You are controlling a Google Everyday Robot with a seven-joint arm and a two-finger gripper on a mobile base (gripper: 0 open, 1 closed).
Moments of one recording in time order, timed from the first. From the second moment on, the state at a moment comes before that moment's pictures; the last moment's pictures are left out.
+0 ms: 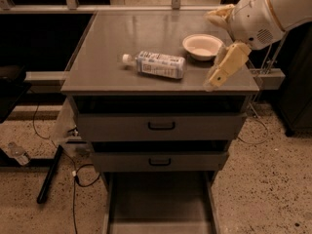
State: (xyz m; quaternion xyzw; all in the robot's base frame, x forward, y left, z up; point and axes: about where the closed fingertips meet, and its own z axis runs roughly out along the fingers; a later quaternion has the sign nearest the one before) arm 0.546 -0.119 0.986 -0.65 0.65 0.11 0.38
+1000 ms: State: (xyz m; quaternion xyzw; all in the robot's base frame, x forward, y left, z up) arm 0.560 -0.105 0.964 -0.66 0.66 0.09 0.36
